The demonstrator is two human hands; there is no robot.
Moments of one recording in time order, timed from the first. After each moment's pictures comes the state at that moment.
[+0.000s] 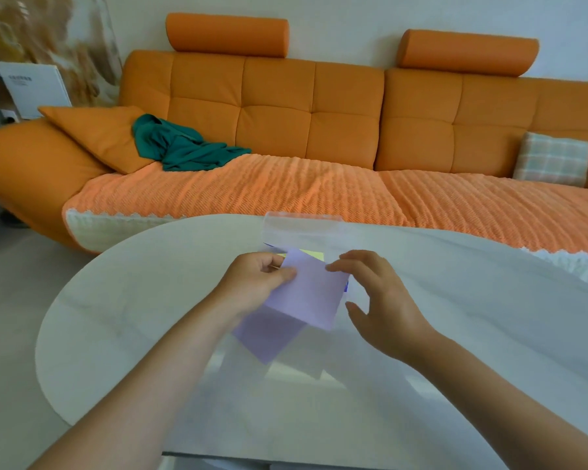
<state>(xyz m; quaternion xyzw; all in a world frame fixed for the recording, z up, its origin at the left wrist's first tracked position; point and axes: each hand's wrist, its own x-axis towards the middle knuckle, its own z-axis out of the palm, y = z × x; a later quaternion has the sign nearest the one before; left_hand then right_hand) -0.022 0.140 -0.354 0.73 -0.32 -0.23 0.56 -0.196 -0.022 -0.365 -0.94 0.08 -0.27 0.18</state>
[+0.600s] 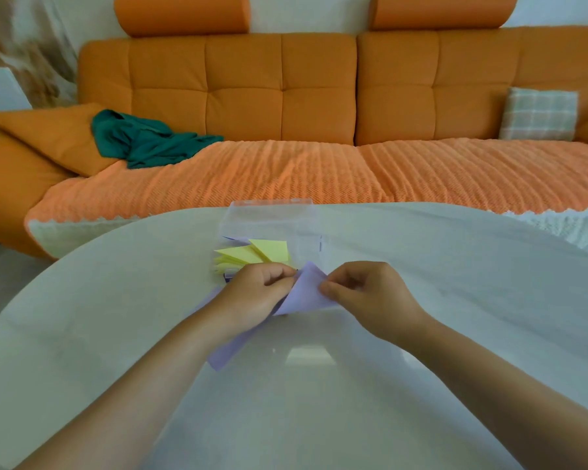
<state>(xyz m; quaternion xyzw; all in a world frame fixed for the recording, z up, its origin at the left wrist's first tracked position) -0.066 0.088 -0.368 0.73 -0.41 -0.27 0.47 -0.218 -0.058 -0.372 -0.85 0.24 -0.21 0.42</state>
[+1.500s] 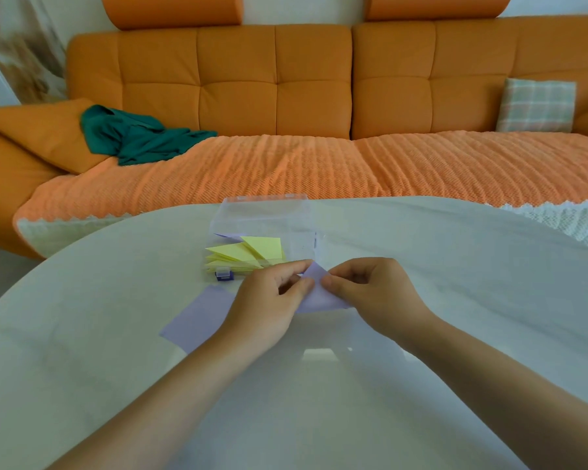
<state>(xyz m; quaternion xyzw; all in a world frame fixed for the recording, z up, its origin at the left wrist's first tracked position) -0.094 0.073 -0.384 0.73 -0.42 -0.17 0.51 -0.223 -0.059 -0.370 -0.79 0.28 -0.22 0.51</state>
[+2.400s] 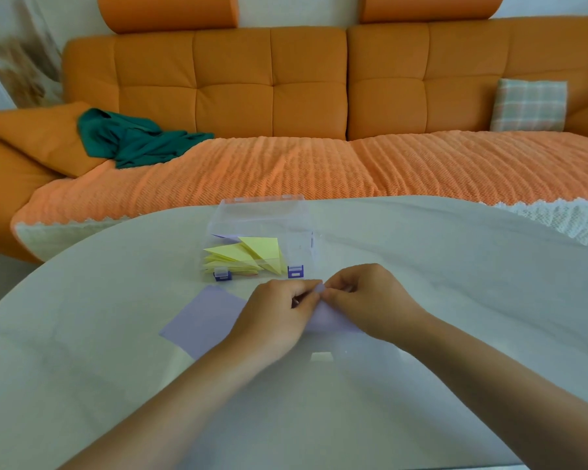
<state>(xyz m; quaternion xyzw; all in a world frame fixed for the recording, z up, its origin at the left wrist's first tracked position) -0.111 0.073 -0.386 0.78 -0.45 -0.17 0.41 -0.224 -0.058 -0.370 -0.85 0.31 -0.13 0.40</state>
